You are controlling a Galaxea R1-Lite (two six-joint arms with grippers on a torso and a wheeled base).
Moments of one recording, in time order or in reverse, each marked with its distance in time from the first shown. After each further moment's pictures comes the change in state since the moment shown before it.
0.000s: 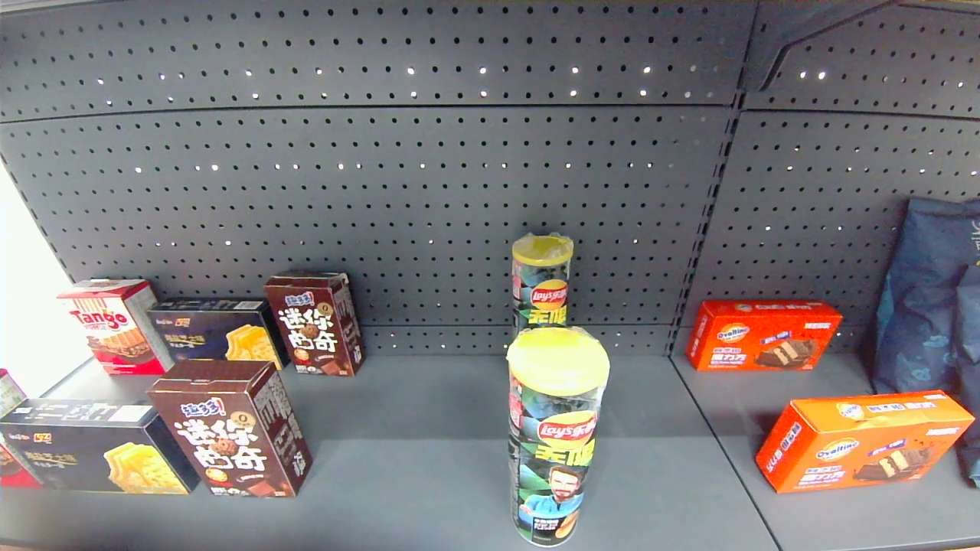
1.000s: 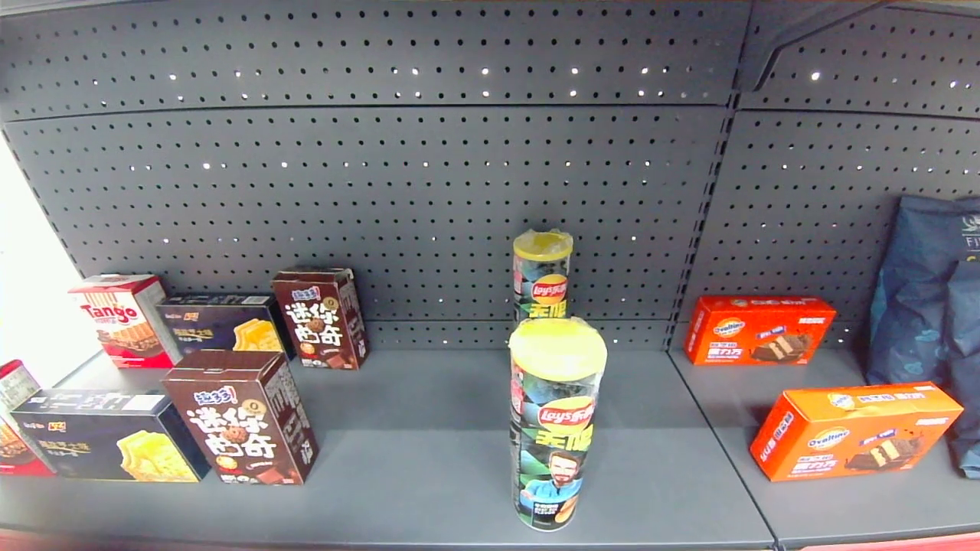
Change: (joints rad) left arm 0.000 -0.001 0.000 0.000 0.004 0.001; right arm 0.000 0.000 0.000 0.000 0.000 -0.004
